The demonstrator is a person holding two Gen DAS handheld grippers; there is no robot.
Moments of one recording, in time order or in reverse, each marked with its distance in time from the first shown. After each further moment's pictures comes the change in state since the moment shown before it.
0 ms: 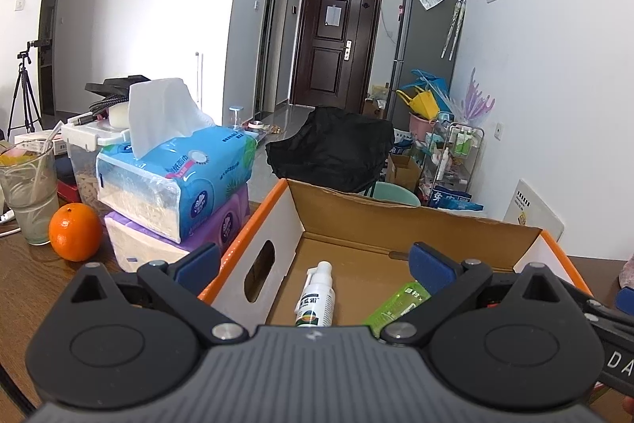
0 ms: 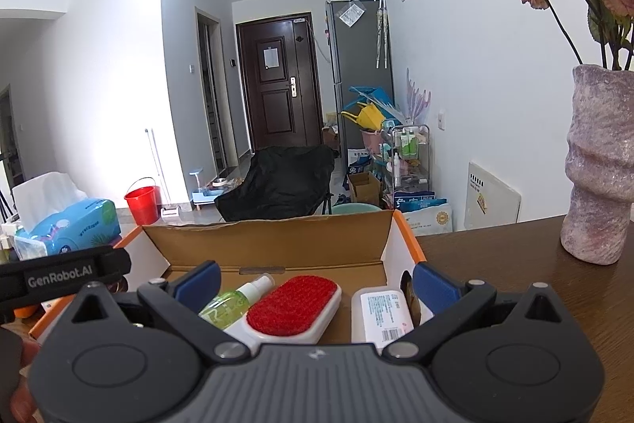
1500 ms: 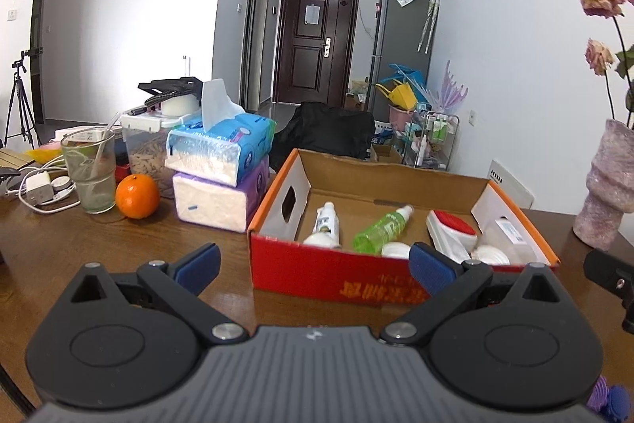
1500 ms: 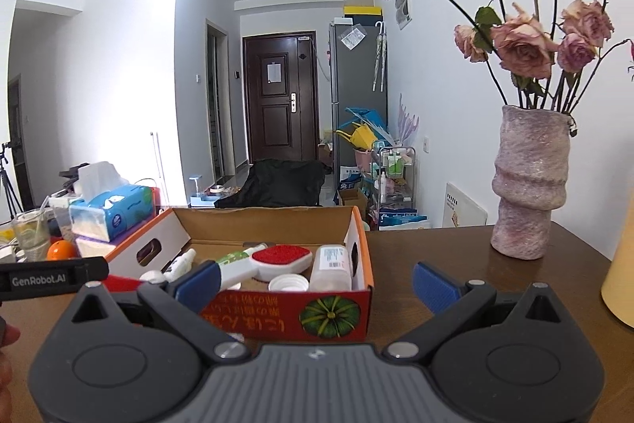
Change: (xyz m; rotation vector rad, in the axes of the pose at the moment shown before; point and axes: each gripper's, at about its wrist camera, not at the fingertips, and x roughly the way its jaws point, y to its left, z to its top) left arm -0.135 0.028 -0.041 0.053 0.008 -0.053; right arm -0.158 -0.016 -0.031 -0.067 -0.051 -0.020
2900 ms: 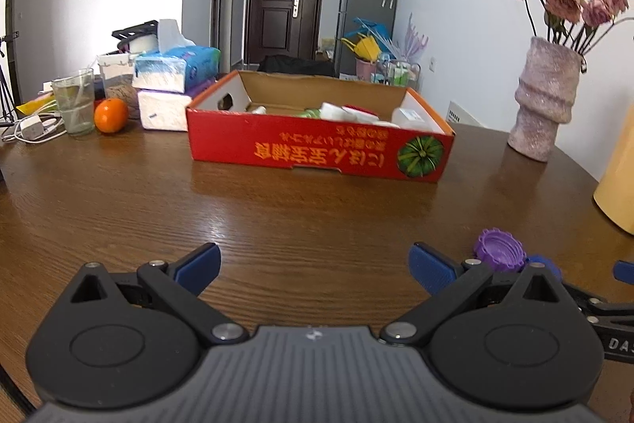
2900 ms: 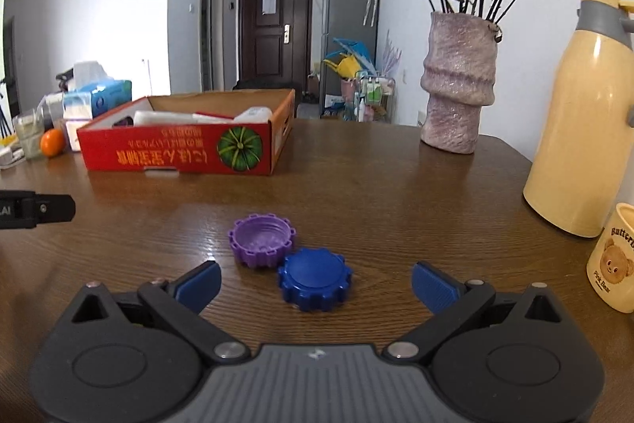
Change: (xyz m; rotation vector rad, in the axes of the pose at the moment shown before) left arm -0.089 -0.072 -0.095 0.060 0.129 -0.071; right arm -0.080 -0.095 -0.091 -0.060 0.223 -0.032
